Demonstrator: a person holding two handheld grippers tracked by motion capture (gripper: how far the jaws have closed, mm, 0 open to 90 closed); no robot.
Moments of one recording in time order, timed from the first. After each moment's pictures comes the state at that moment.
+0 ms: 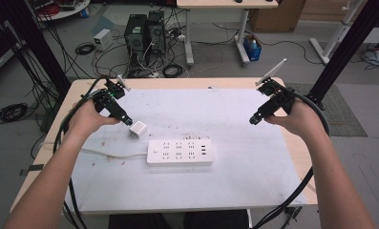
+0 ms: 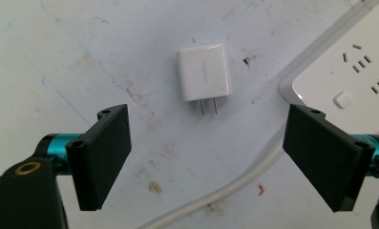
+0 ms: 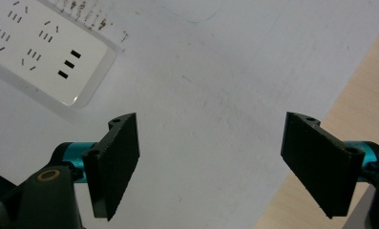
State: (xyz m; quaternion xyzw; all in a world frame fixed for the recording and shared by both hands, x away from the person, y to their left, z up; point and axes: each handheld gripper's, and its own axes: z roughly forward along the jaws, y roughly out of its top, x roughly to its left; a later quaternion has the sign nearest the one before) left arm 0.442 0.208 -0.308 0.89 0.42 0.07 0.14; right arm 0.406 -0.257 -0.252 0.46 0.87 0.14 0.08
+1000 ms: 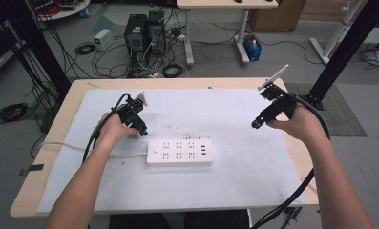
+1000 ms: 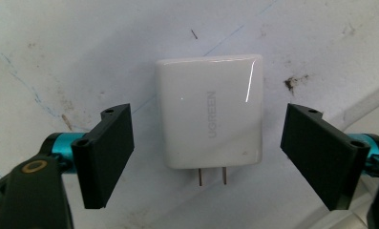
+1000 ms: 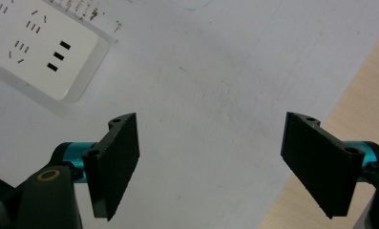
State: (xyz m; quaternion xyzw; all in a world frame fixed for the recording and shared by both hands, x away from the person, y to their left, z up) left arm 0.479 0.176 -0.399 0.89 0.46 0.04 0.07; right arm 0.405 -0.267 -0.268 0.47 0.87 0.14 0.07
